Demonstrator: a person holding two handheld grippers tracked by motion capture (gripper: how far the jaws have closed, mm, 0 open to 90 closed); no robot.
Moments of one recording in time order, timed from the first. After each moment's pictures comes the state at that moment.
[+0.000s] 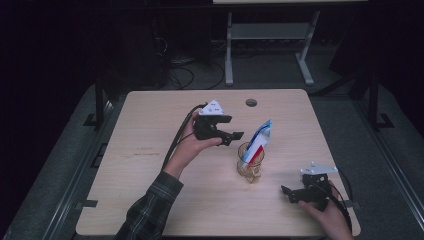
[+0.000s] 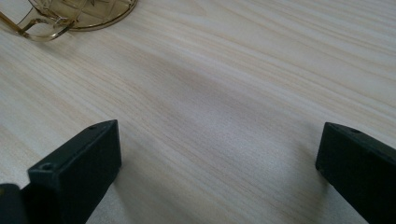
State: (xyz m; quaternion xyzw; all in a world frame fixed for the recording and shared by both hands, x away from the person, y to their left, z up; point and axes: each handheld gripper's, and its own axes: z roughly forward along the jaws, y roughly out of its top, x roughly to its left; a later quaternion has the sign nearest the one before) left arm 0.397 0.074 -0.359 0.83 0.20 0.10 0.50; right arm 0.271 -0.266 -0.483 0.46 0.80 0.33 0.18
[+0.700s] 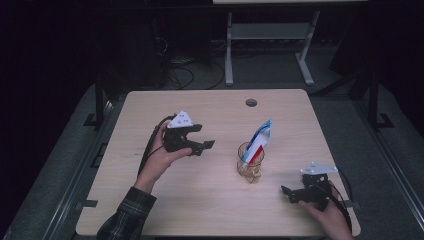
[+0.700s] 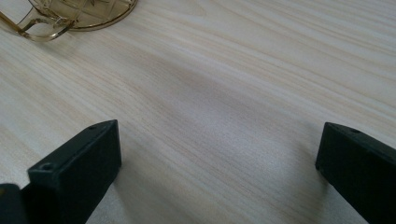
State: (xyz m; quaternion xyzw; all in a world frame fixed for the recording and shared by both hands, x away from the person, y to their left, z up) left arm 0.368 0.146 -0.367 0.83 0.25 0.13 0.48; right arm 0.271 -0.266 -0.483 0.46 0.80 0.33 0.18
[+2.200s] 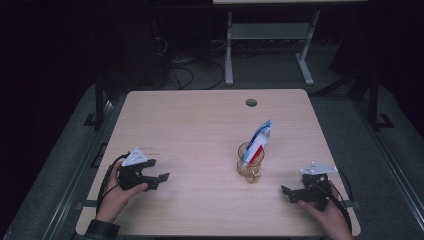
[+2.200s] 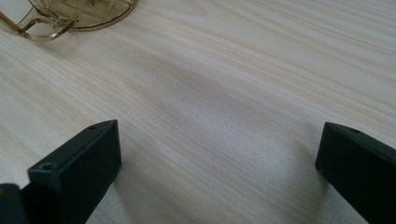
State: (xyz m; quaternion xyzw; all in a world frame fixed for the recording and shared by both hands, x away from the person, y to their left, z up) left arm 0.298 0.268 -0.436 0.83 0.36 0.14 0.40; right arm 0.271 -0.266 -0.483 0.46 0.80 0.33 0.18
